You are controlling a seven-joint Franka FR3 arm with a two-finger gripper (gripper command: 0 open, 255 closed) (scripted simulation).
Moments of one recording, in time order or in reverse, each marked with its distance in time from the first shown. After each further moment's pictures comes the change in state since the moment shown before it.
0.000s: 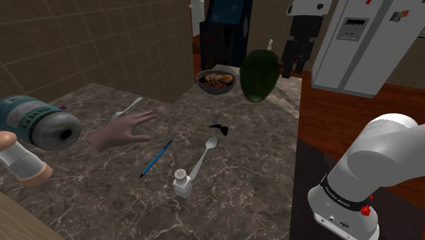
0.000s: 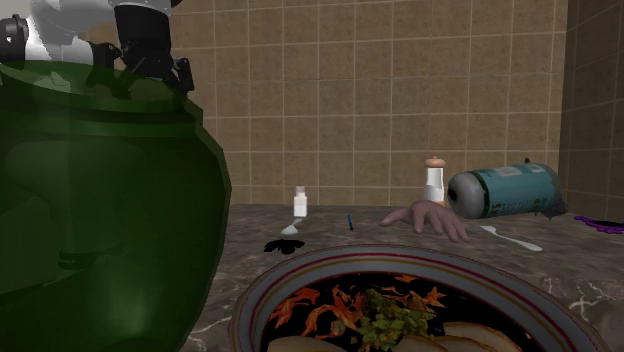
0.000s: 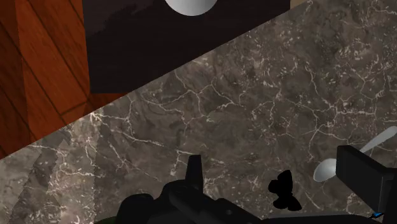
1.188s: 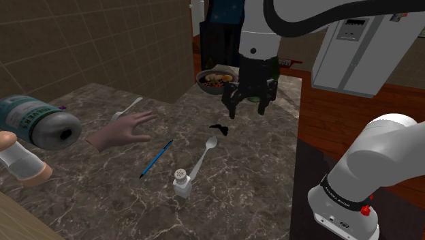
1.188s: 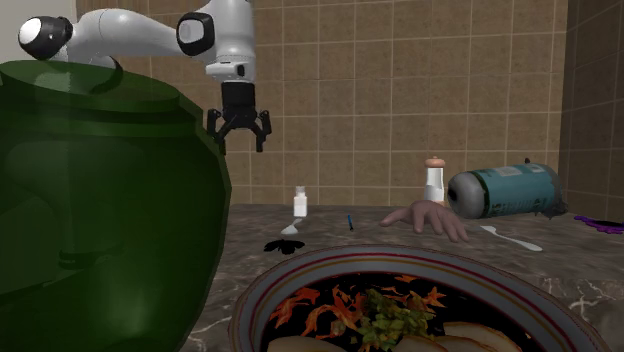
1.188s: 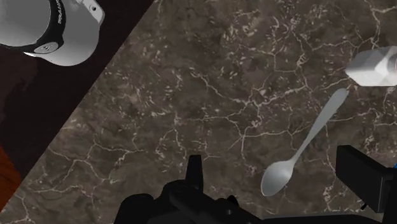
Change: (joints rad) arm -0.010 0.050 0.476 -0.096 0.310 0.248 0.716
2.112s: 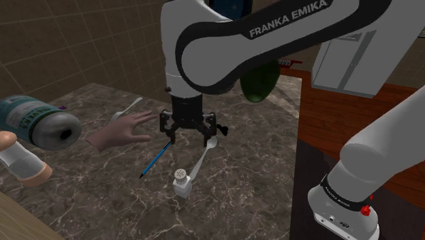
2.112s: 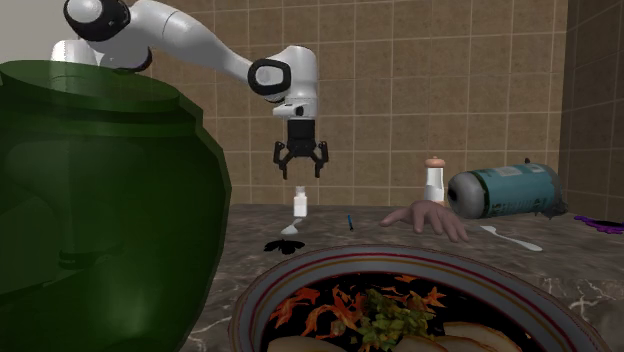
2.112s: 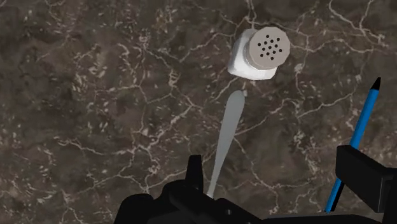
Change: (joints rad) arm -0.188 0.496 0.483 0.268 -0.097 0.308 0.698
